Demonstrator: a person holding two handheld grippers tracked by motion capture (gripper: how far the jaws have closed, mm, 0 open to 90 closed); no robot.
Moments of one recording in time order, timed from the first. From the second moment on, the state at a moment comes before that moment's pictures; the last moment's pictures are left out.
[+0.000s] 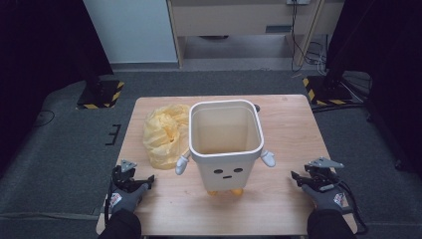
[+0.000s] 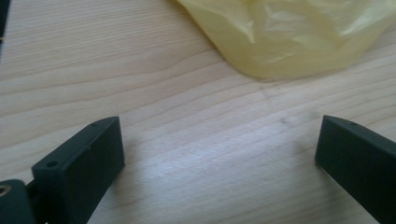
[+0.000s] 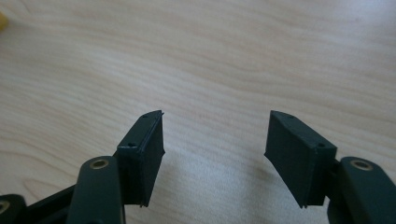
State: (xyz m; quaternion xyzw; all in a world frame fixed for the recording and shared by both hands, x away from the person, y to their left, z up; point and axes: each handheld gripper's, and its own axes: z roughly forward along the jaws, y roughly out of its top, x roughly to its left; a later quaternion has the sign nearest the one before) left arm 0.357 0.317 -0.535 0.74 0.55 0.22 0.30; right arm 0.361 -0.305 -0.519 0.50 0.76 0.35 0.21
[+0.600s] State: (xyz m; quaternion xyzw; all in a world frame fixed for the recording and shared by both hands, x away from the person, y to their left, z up) left arm 0.343 0.327 -0.502 0.69 0.55 0.22 0.42; right arm 0.364 -0.308 -0.495 0.51 0.72 0.41 0.25
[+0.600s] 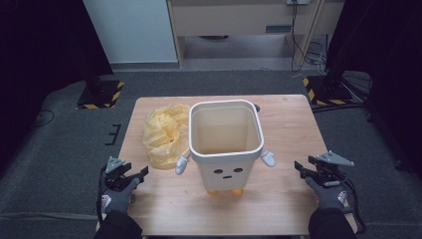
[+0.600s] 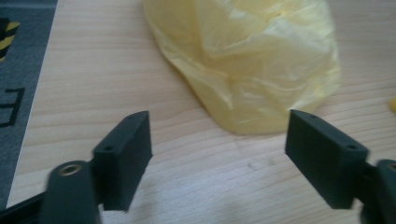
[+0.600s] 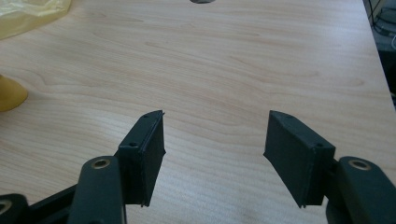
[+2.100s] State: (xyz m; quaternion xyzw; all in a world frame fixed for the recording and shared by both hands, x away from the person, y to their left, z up) left arm 0.284 0.226 -0.375 0.71 0.33 0.29 0.55; right arm 0.347 -0.246 -0.377 0.37 0.71 0.55 0.23
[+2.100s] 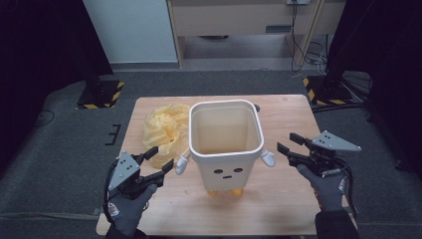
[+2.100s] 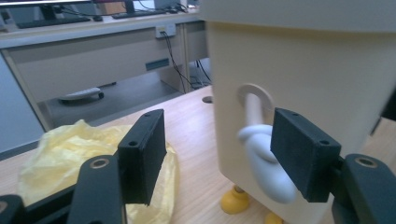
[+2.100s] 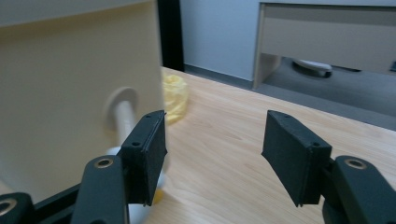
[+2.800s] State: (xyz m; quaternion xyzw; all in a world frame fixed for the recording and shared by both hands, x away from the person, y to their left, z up) left arm 0.304 0.210 -0.405 0.73 0.33 0.25 0.54; right arm 0.349 -0.209 -0.399 0.32 0.77 0.53 0.13
